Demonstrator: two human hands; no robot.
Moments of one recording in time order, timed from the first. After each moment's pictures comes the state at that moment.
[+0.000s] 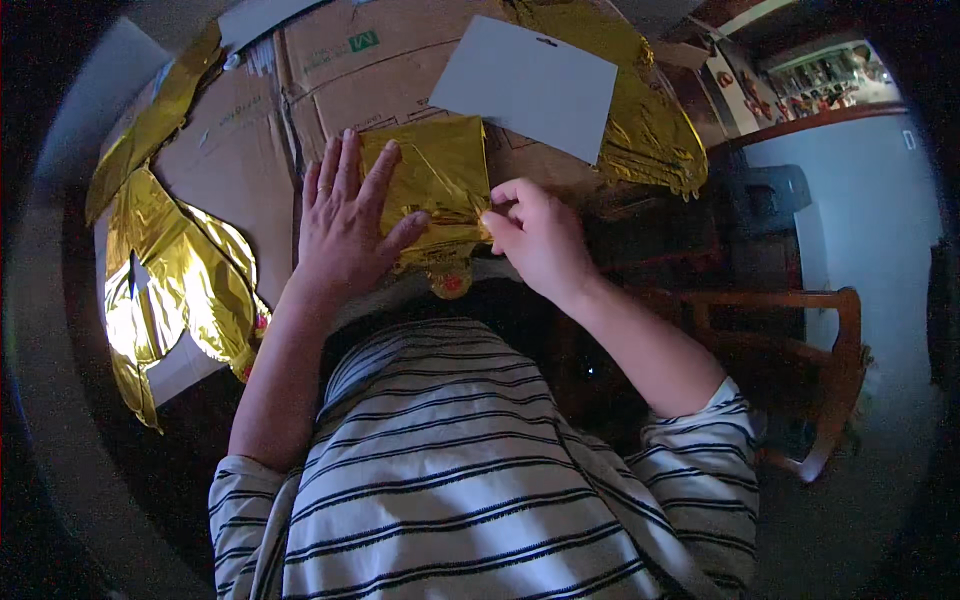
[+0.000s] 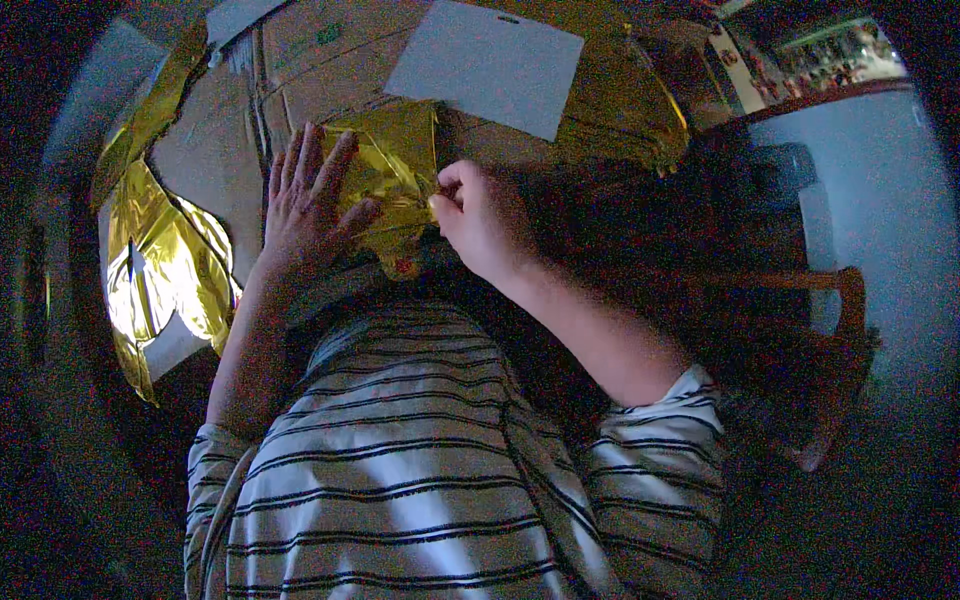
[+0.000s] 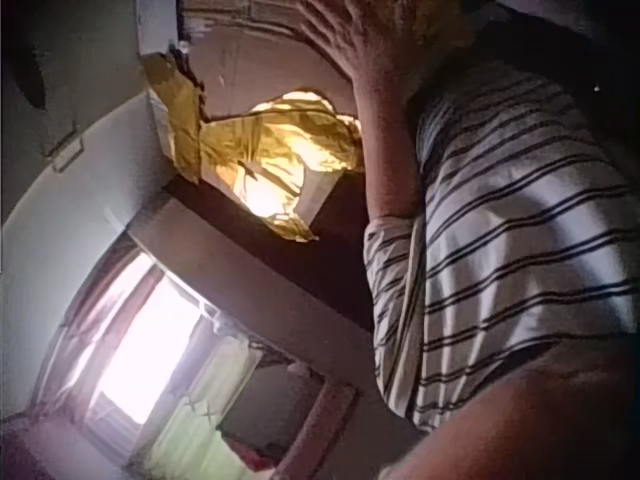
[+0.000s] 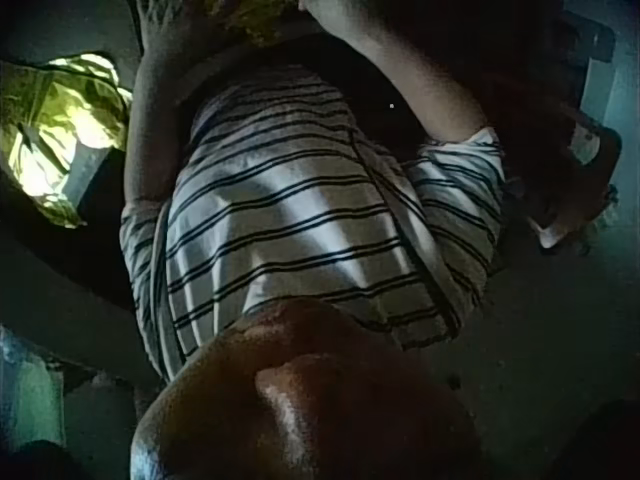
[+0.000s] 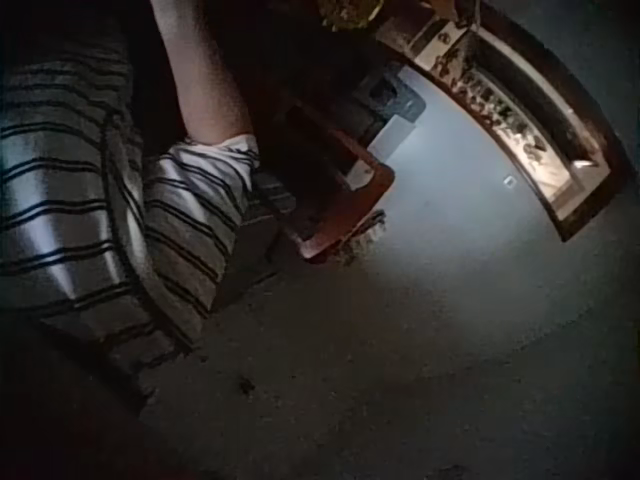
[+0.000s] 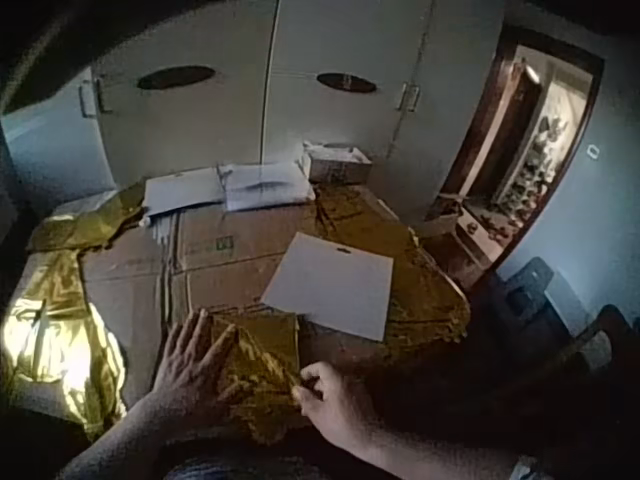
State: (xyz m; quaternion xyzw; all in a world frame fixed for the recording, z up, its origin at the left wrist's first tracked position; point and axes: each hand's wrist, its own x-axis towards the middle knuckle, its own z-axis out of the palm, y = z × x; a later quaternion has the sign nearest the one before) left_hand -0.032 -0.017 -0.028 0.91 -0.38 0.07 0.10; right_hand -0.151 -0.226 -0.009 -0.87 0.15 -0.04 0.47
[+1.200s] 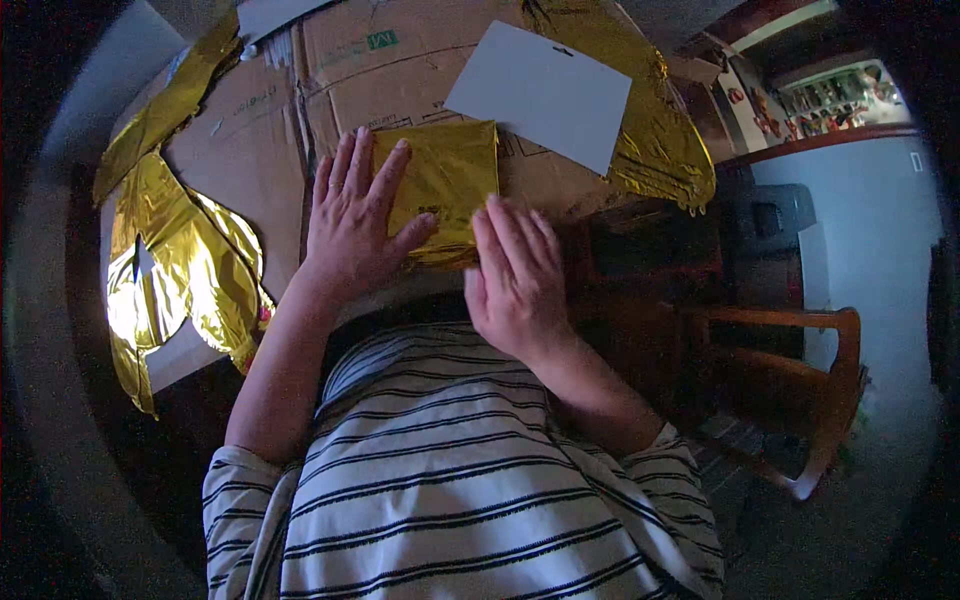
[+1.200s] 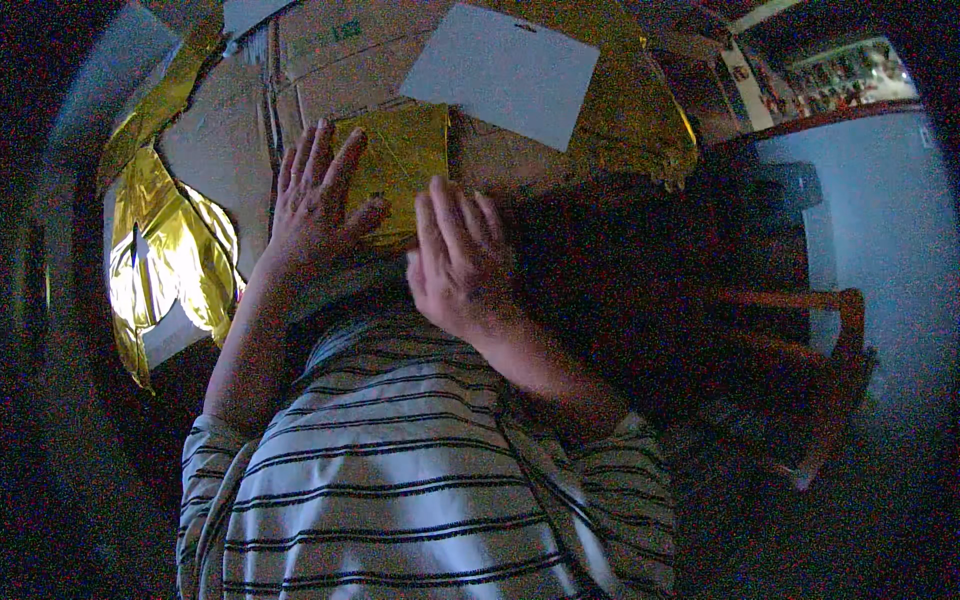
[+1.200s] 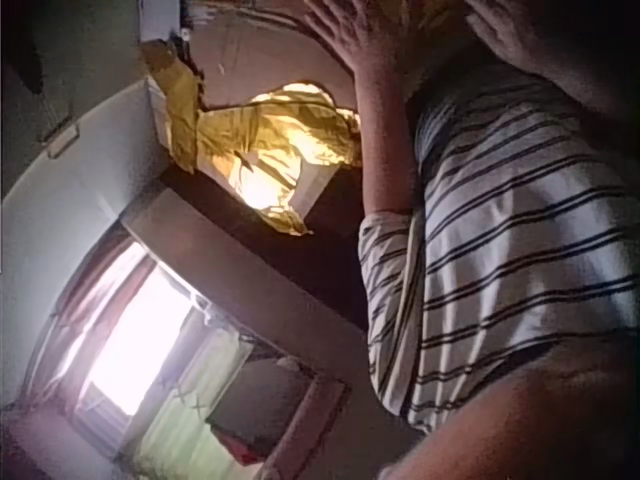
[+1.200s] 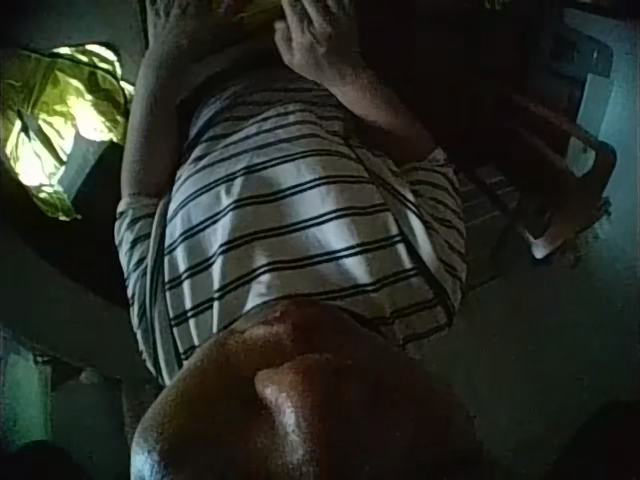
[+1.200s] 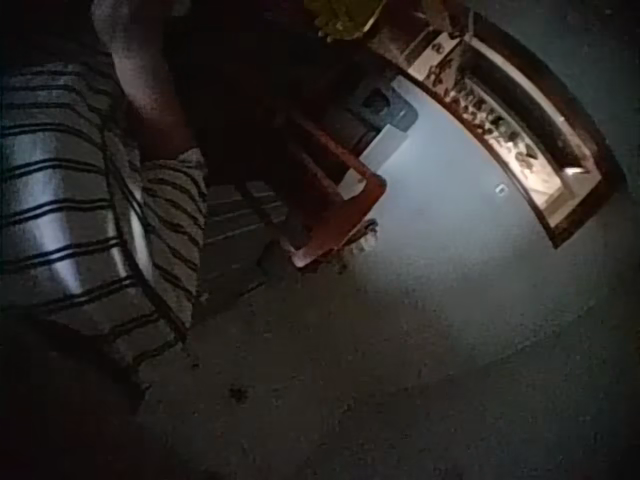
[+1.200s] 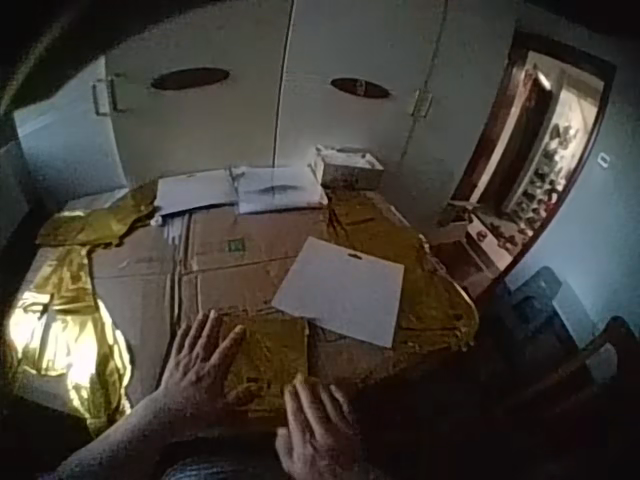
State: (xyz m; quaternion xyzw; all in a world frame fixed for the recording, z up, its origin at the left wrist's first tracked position) left_hand -0.030 -0.016 -0.030 0.91 -0.39 0.08 0.12; right_hand -0.180 -0.189 -0.018 -0.97 -0.03 -0.19 0.12
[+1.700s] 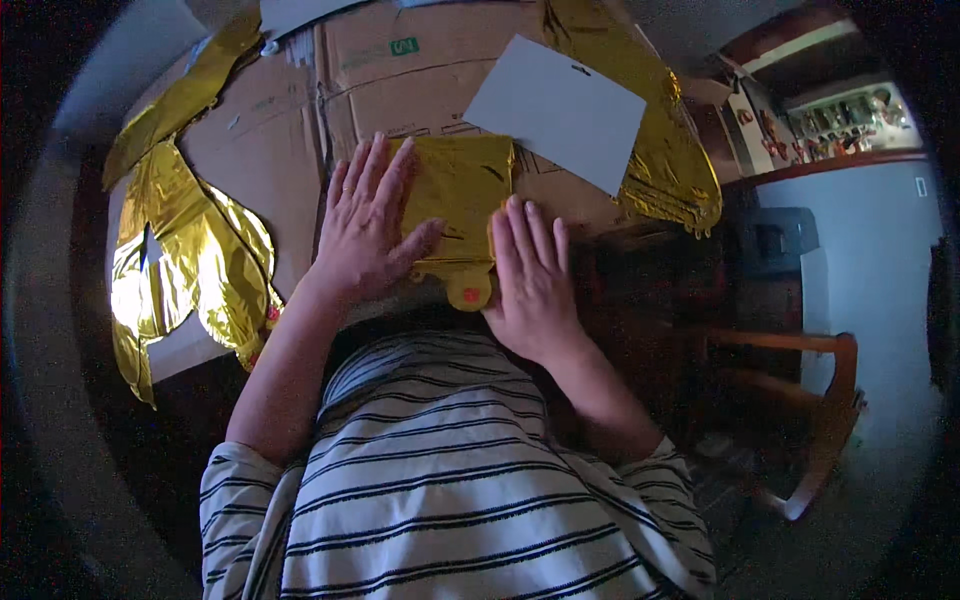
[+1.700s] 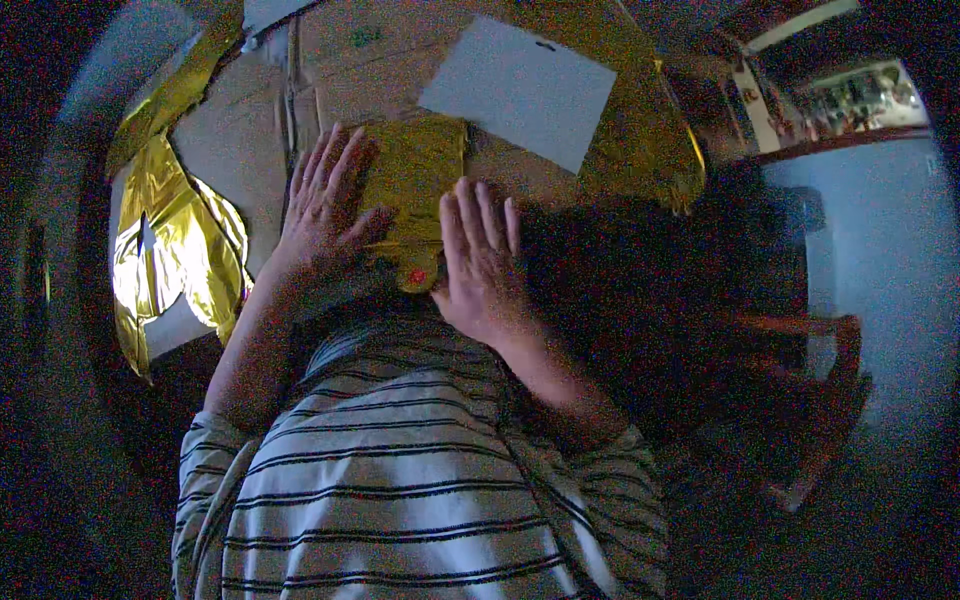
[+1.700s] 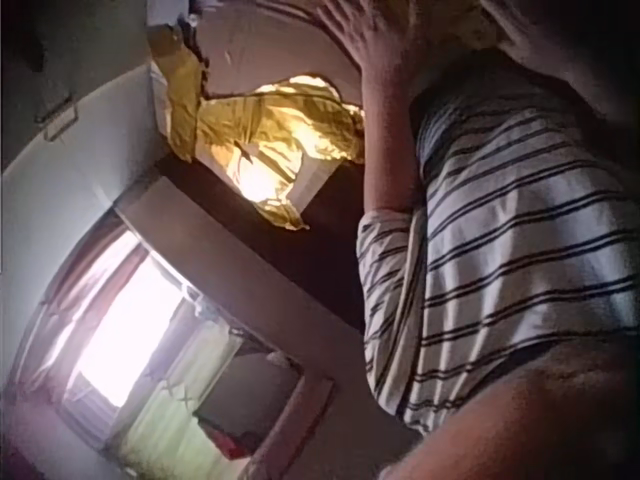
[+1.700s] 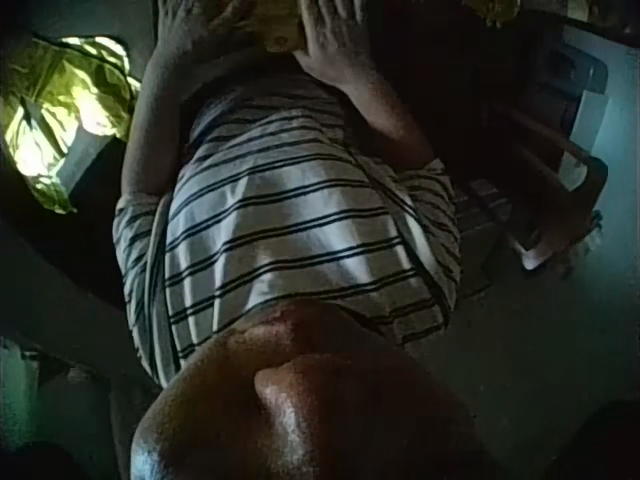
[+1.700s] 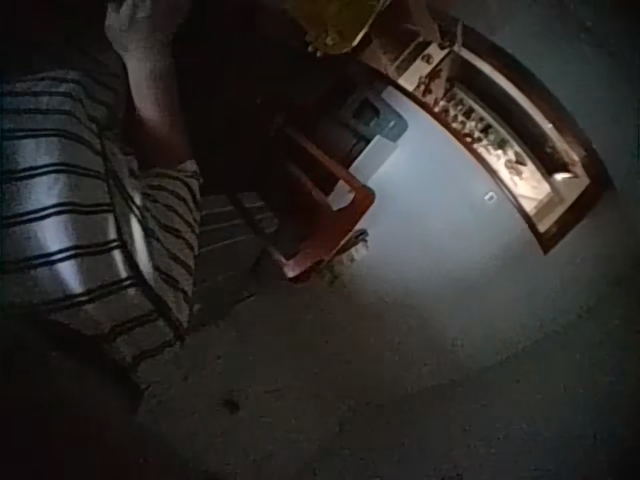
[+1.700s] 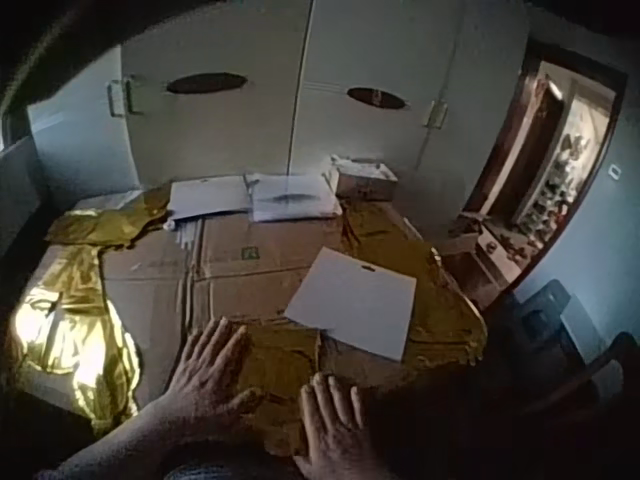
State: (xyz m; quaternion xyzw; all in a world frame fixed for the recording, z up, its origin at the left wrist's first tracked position) left_hand -0.028 -0.010 -0.027 0.89 -0.37 0.04 0.25; right_hand -0.178 -0.202 -0.024 -0.98 -0.04 -0.10 0.16
